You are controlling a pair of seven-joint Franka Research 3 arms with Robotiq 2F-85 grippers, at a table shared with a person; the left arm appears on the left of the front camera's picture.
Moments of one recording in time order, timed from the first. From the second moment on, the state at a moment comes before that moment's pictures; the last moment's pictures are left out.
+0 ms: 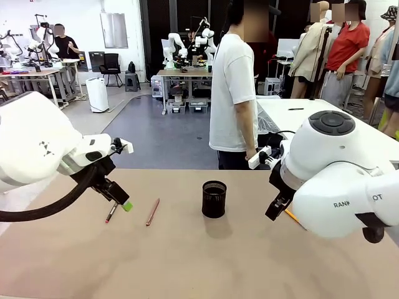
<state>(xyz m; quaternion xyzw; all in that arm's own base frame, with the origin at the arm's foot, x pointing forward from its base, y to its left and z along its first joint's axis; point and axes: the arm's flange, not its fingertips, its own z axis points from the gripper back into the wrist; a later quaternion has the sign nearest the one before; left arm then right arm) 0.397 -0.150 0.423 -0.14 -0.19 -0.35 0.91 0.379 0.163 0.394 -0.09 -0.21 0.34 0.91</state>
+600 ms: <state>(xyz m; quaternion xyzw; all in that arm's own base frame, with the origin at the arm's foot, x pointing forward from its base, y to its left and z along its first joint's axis) 0.393 -0.159 0.418 -0.14 -0.18 -0.35 0.91 0.381 0.161 0.392 -0.09 -0.21 0.34 0.91</state>
